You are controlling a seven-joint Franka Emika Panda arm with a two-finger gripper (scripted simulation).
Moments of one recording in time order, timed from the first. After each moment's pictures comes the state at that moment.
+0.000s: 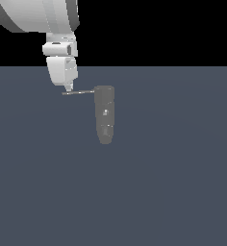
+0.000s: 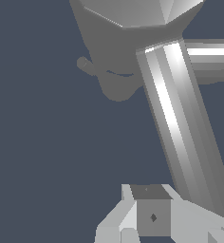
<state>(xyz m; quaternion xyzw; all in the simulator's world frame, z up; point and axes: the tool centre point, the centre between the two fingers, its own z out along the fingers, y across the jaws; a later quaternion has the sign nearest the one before) 0.060 0.162 0.201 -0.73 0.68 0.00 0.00</state>
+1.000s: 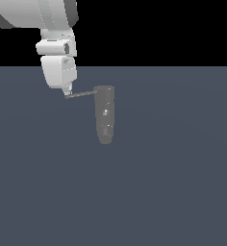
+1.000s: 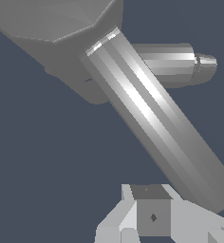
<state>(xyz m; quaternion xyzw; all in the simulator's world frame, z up) 0.016 0.153 0.201 -0.73 0.68 0.00 0.00</state>
